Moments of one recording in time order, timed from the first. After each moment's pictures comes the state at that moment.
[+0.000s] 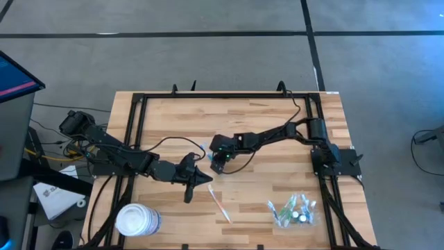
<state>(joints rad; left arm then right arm) -0.44 1.33 0.69 0.34 -0.40 -0.42 -0.03 2.16 1.31 -0.12 -0.10 0.46</state>
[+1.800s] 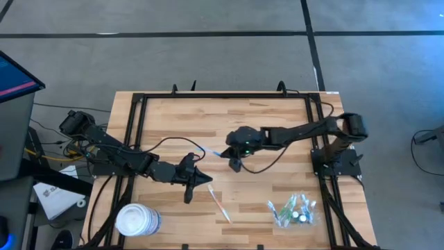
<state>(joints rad) -0.45 1.33 0.69 0.34 -0.42 -0.41 -0.01 1.67 1.02 0.03 -0.10 0.35</state>
